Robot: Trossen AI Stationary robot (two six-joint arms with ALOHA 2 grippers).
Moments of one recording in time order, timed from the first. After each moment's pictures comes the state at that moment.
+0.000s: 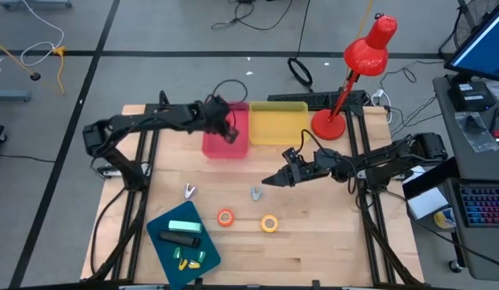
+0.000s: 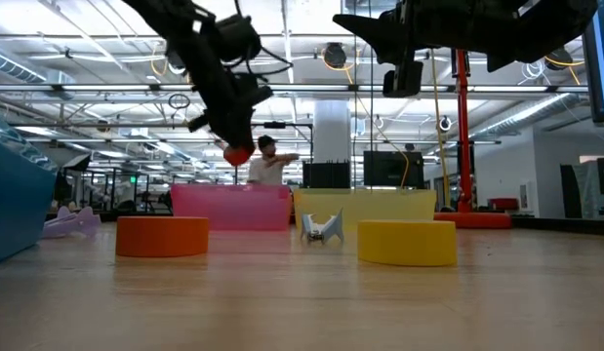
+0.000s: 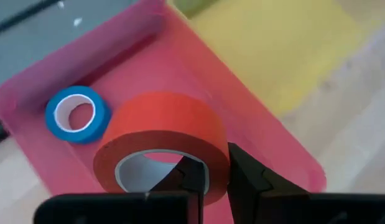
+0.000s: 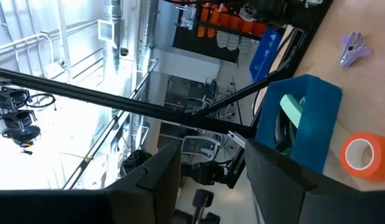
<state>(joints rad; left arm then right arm) 0.43 1.56 1.15 -0.50 -0.16 -0.37 0.05 1.38 0.59 0.88 -0.21 1.37</state>
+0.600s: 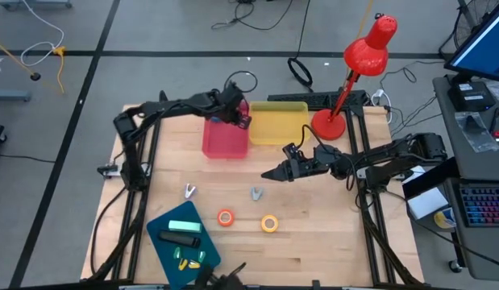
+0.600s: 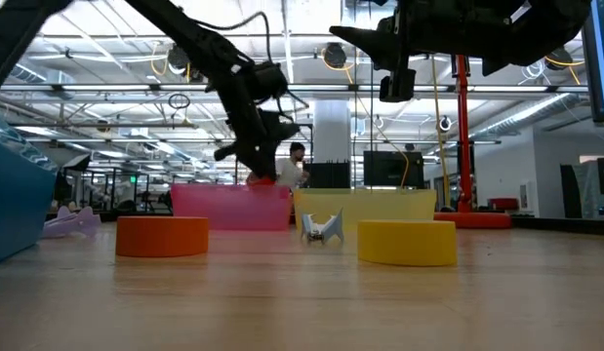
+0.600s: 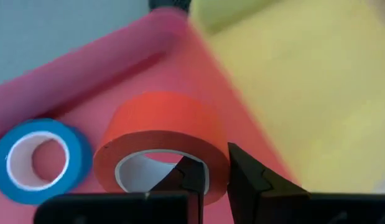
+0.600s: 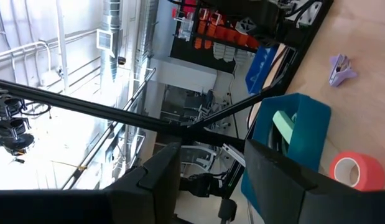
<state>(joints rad) 0.58 1.88 1.39 -0.48 -0.07 -0.43 0.00 1.38 0.59 0.88 -0.21 1.35</state>
